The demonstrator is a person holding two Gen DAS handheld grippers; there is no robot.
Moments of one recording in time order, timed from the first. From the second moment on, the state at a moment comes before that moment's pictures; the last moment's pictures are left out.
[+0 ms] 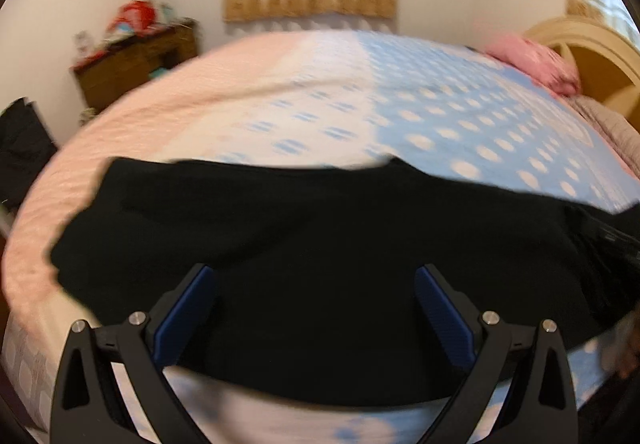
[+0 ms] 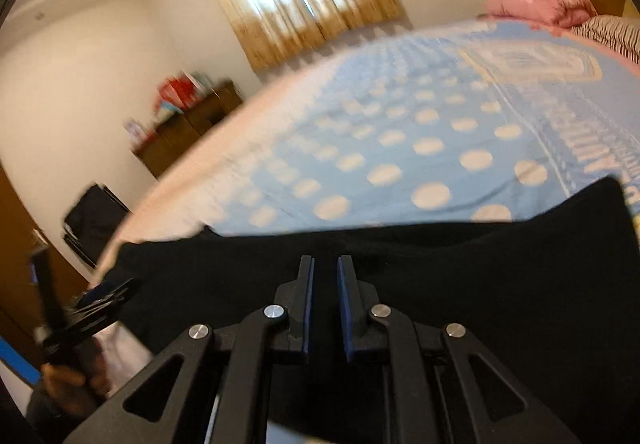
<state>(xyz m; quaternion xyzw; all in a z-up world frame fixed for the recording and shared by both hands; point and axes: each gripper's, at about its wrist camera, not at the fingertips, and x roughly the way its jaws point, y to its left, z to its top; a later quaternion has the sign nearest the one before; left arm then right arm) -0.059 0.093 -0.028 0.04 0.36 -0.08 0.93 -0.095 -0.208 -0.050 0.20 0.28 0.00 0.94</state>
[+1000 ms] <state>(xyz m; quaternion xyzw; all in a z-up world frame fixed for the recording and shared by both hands) -0.054 0.232 -0.041 -0.21 0.32 0.10 0.92 -0.093 -0.148 -0.047 0.22 0.32 0.07 0.92</state>
